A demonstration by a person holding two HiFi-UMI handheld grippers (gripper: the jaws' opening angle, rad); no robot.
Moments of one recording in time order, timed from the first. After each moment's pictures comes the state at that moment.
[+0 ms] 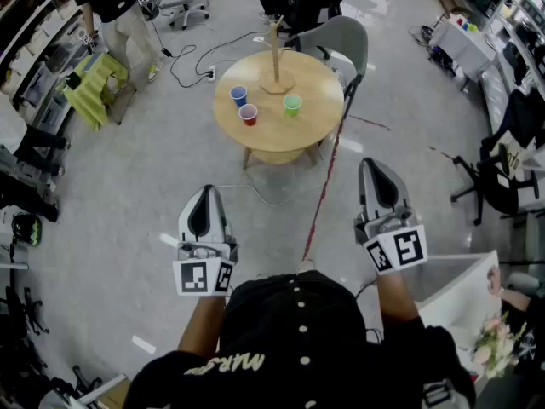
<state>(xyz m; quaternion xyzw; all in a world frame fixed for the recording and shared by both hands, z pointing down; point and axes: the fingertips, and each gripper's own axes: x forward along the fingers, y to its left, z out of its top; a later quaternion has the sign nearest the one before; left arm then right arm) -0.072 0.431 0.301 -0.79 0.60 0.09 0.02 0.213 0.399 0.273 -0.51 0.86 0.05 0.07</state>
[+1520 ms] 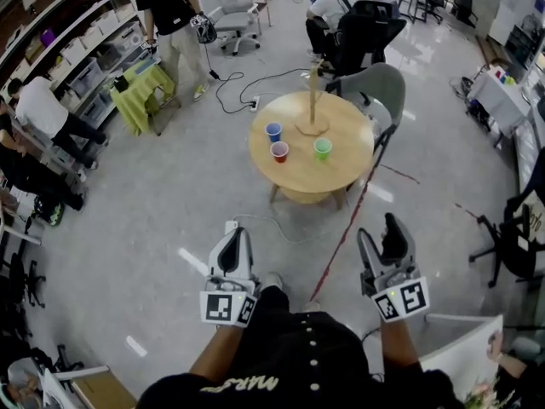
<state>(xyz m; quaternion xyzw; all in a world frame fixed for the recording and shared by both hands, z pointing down) -0.041 0.450 0.325 -0.76 0.64 0.08 0.01 0.230 0.405 0.307 -0.43 0.90 0.00 0.11</state>
